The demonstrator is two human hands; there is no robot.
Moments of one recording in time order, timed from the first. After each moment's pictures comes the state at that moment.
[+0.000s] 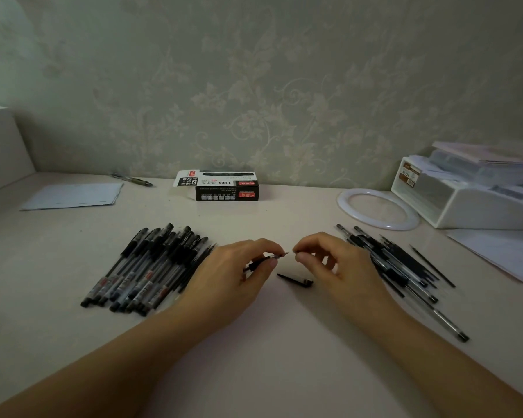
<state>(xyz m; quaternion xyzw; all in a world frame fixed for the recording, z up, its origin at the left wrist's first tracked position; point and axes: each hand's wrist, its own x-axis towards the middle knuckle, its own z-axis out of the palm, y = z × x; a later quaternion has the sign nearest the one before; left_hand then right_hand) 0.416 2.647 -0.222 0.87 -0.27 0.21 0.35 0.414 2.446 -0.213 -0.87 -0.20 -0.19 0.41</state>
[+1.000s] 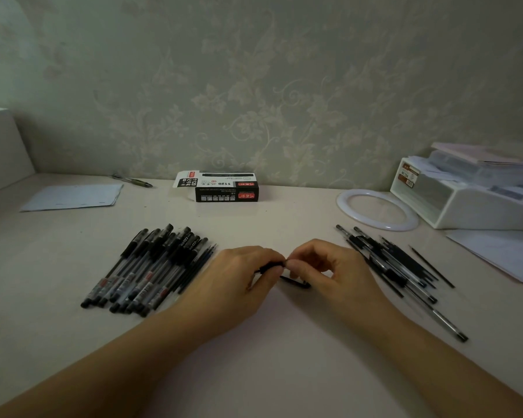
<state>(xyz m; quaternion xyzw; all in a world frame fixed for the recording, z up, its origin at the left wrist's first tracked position) 0.410 2.646 -0.215 0.87 -0.32 0.20 0.31 0.413 2.449 -0.215 -0.84 -0.21 -0.12 0.48</state>
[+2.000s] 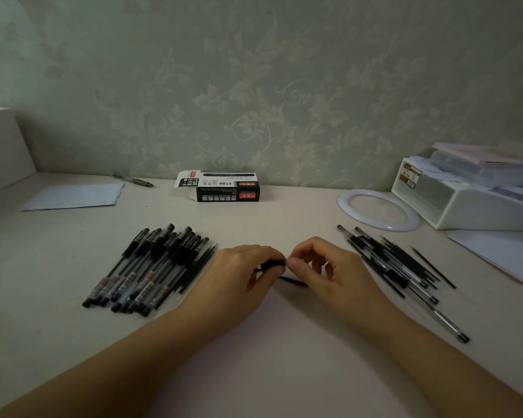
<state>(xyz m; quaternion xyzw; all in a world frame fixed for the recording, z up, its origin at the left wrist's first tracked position) 0.411 2.644 -0.217 0.87 -0.31 0.22 0.32 0.413 2.450 -0.215 -0.86 -0.22 -0.12 0.44</state>
